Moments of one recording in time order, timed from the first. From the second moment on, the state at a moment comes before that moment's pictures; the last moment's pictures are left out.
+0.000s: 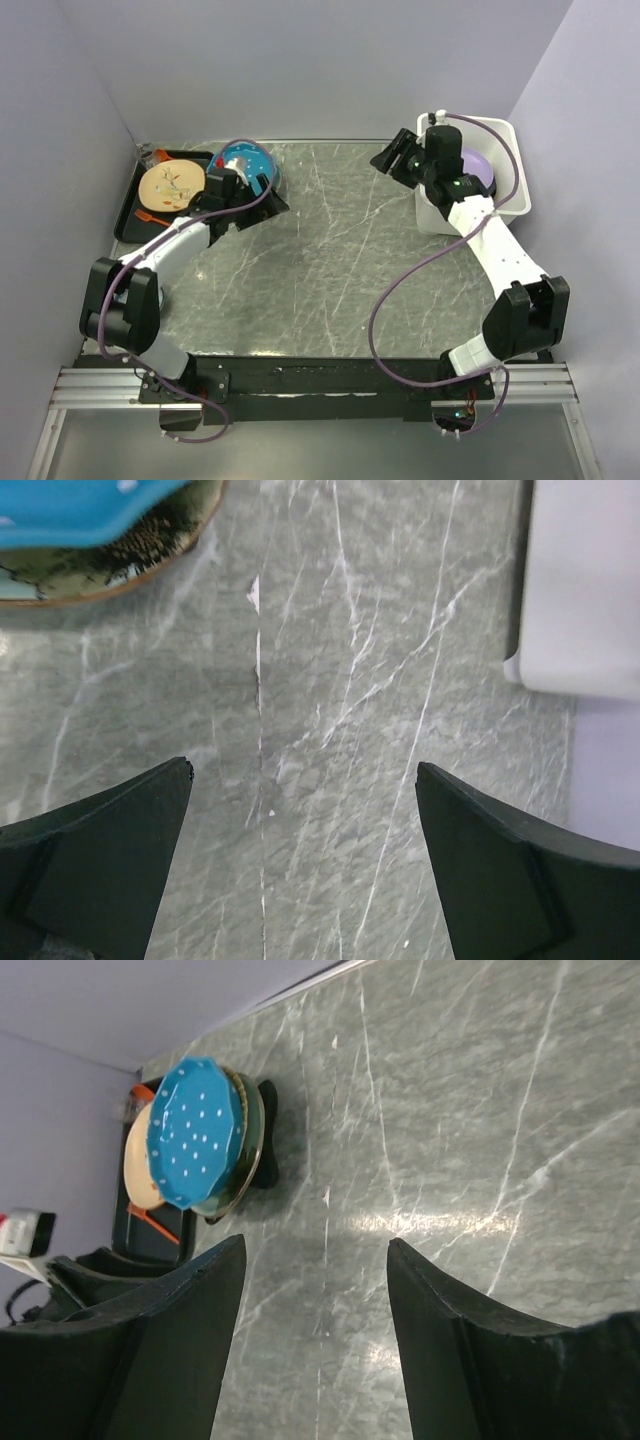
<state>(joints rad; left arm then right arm) -0.30 1.56 1.05 -0.09 0.24 -0.67 0.22 1.49 1.37 -0.31 -0.16 0.66</state>
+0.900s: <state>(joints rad) -0.08 1.48 0.99 -0.09 0.21 -0.75 0.30 1.57 1.37 -0.30 -0.17 0.66</state>
